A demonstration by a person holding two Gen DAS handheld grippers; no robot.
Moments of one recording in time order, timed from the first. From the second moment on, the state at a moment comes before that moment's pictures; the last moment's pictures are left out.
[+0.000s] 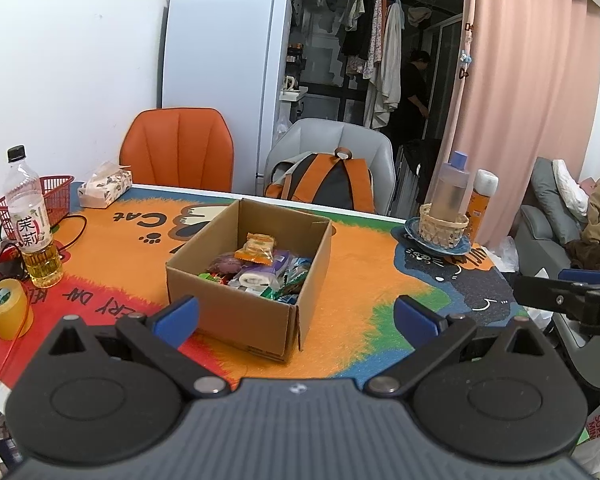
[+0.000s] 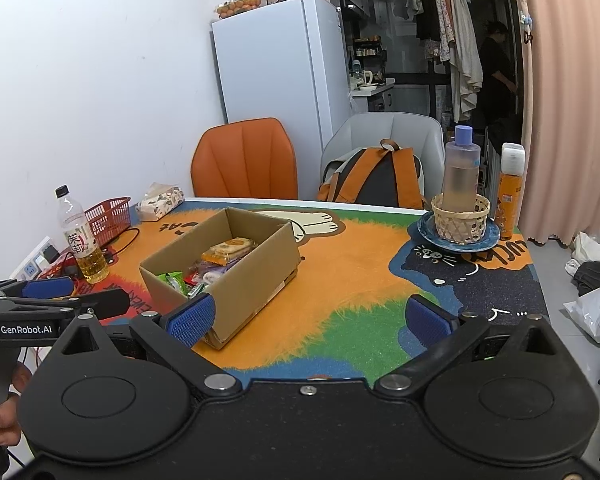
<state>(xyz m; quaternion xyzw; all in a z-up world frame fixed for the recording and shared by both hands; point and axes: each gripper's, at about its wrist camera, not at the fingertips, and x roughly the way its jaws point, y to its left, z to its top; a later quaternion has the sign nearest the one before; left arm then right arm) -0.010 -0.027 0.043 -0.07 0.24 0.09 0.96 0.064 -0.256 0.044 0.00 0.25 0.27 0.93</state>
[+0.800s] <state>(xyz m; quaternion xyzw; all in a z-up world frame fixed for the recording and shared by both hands) -0.010 -0.024 0.042 -0.07 0.24 0.09 0.96 0.065 -0.256 0.042 0.00 0.25 0.27 0.93</state>
